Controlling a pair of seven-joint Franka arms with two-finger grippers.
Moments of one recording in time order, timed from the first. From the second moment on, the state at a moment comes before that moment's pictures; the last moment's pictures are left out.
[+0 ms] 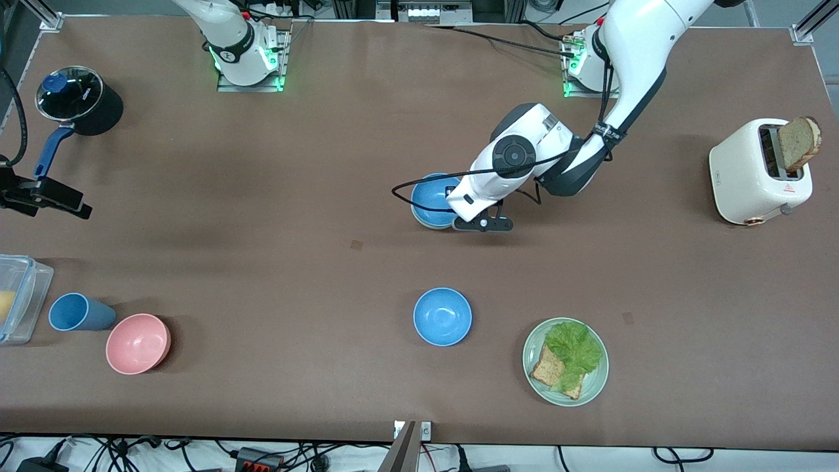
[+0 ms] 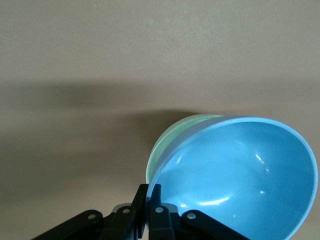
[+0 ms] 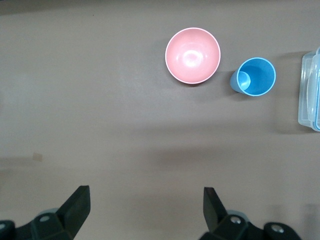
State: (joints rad) left arm -0.05 0.58 -0.65 -1.83 0.12 2.21 -0.73; right arm -0.02 0.20 -0.09 -1.44 0.07 1.68 -0.05
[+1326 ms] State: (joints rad) left arm 0.07 0.57 -0.65 -1.61 0.12 1.93 -0.61; right arm -0.02 -0.03 -0.06 -1.75 0.03 1.74 -0.05
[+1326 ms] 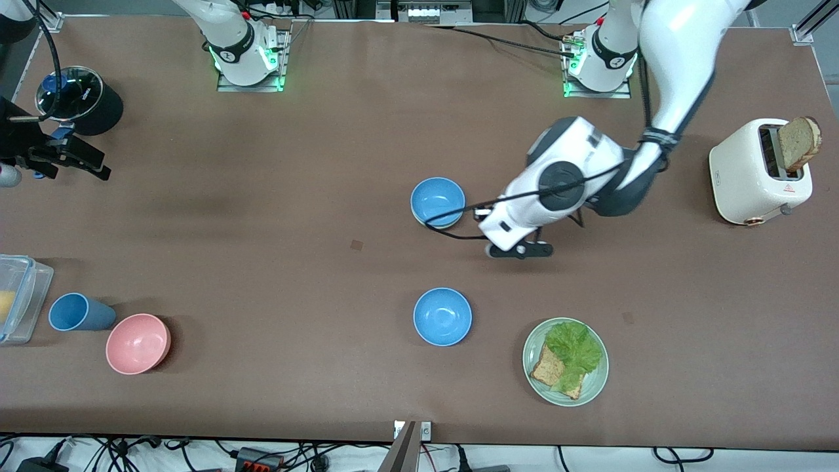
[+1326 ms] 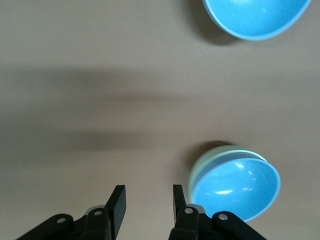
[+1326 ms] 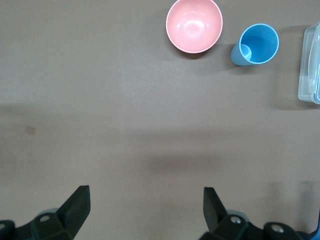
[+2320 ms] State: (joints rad) left arm 0.46 0.54 -0.64 -1.49 0.17 1.77 0.05; right arm -0.02 -0.03 -0.05 -1.76 0.02 1.74 -0.05
